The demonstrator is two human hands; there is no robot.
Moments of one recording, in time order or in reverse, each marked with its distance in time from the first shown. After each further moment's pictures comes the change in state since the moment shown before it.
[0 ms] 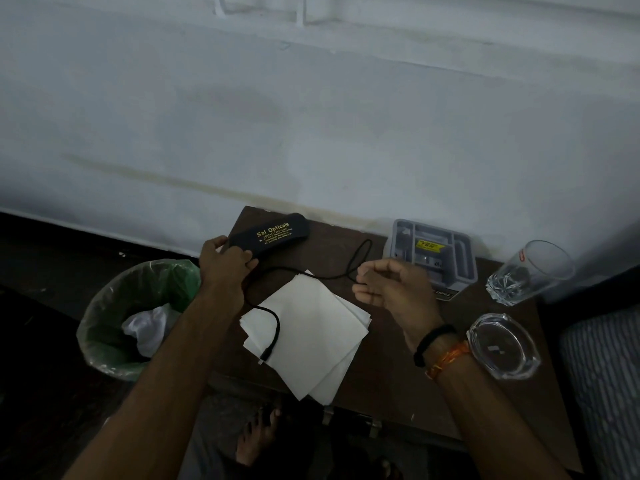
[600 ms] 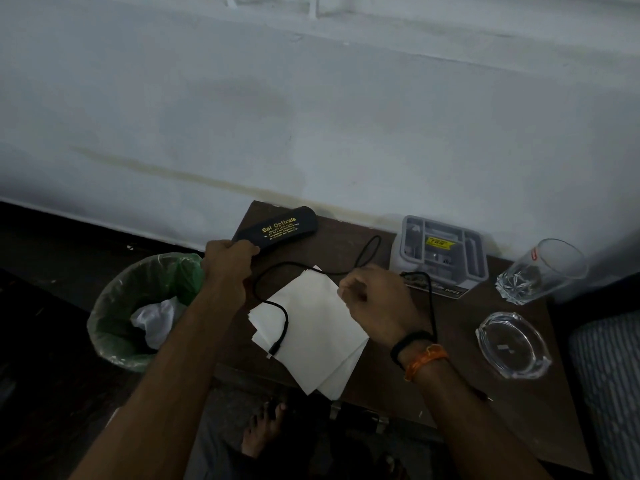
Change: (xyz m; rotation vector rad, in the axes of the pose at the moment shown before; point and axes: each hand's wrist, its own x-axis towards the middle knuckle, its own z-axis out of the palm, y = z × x) left_hand 0.013 0.000 -0.011 0.425 0.064 0.037; right_hand 0.007 0.026 0.024 -0.880 -0.082 -0.421
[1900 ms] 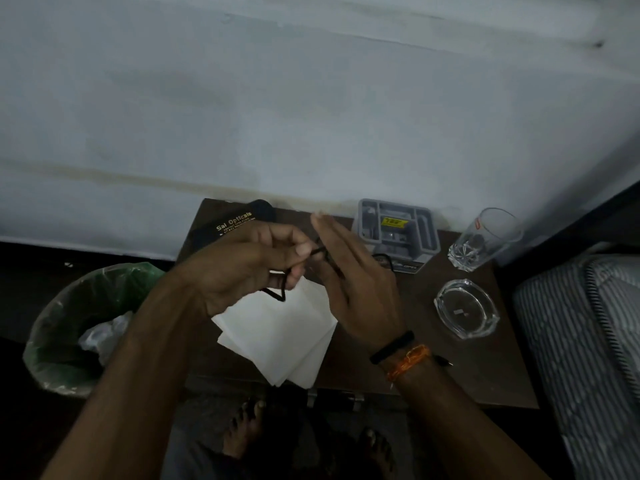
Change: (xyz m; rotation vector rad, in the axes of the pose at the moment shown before) left_hand -0.096 0.060 0.001 0.077 -1.226 0.254; right_hand -0.033 -0.024 -0.024 -0.042 0.440 -0.396
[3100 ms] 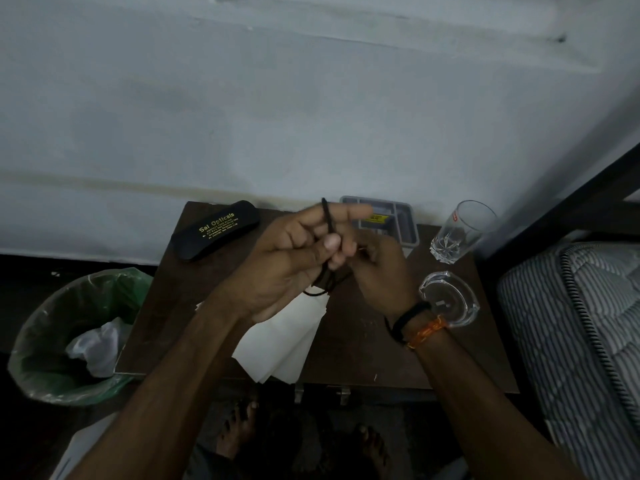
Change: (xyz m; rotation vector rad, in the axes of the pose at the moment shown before) left_hand 0.028 -0.006 0.066 -0.170 -0.103 0.455; right_hand 0.010 0.032 -0.034 0.426 -0.041 0.357
